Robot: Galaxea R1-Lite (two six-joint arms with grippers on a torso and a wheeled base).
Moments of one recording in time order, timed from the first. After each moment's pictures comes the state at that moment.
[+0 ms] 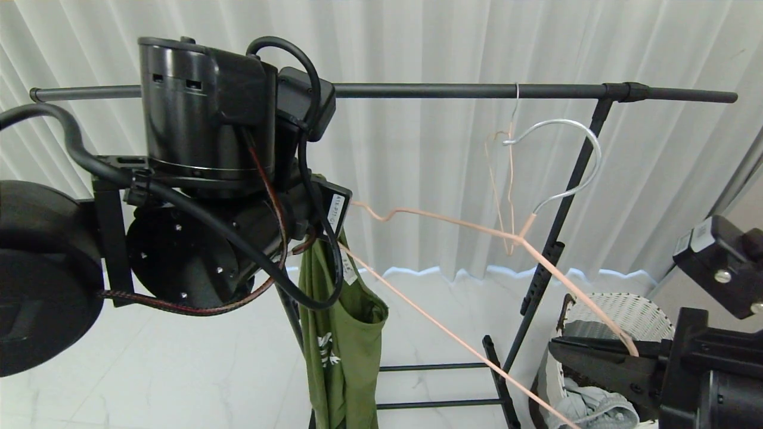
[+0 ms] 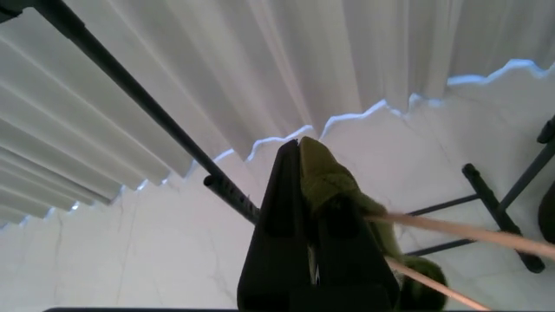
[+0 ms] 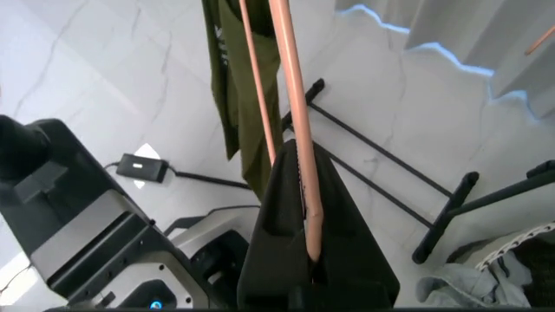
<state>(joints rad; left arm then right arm) -0.77 1.59 -1.17 -0.15 0.67 0.22 1.10 1.19 -0.75 -0.04 -0.20 0.23</state>
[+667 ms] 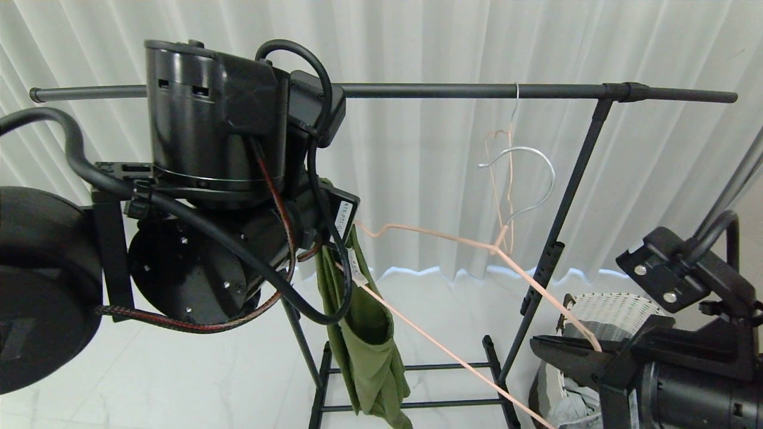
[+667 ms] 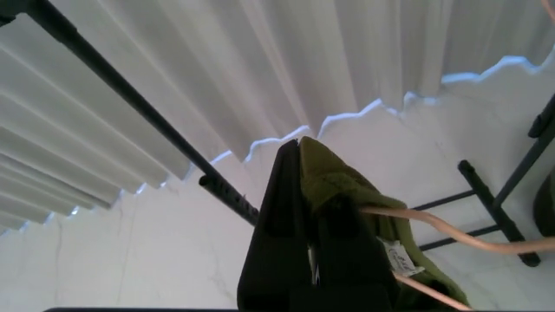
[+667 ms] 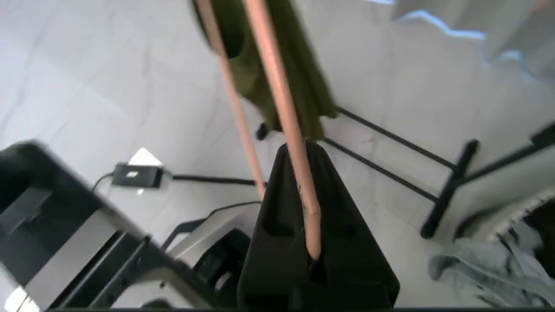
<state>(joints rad) -0.80 1.59 -1.16 -0.14 0.70 0.22 1.10 1.28 -0.75 -0.06 -0.31 0.35</state>
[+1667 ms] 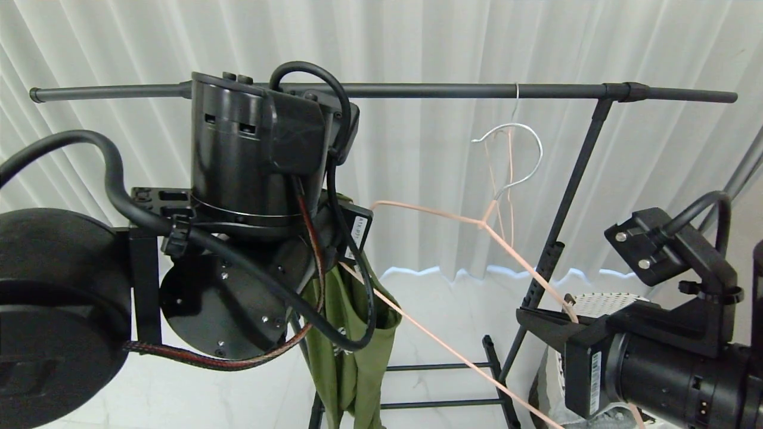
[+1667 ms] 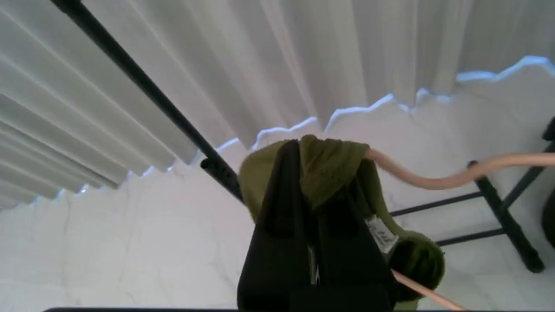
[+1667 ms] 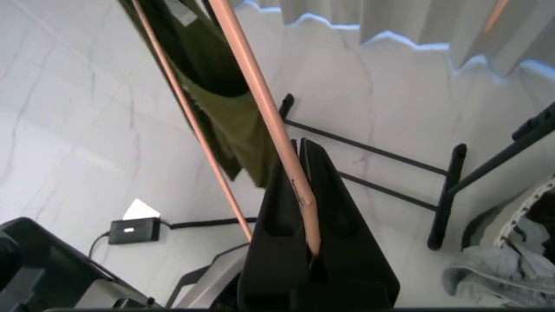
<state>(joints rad) -0.88 1.61 -1.15 -0.14 0.82 0.14 1.13 1.35 -0.76 -0.20 -0.43 0.42</state>
